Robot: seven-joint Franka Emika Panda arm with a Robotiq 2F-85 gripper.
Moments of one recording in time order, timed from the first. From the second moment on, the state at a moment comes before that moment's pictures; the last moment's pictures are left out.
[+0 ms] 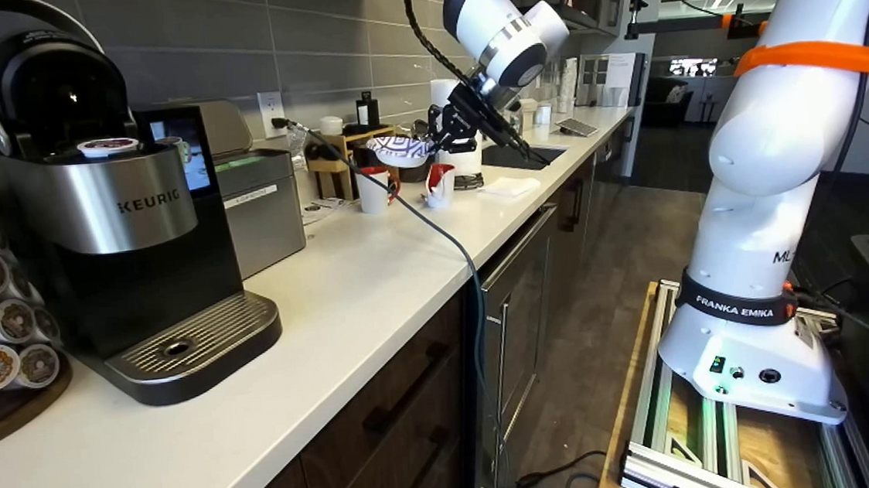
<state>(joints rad) -0.17 -0.18 0.09 -2.51 1.47 3.01 -0.40</state>
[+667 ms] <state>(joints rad) -0.33 -0.10 -0.06 -2.46 1.46 3.08 -0.23</state>
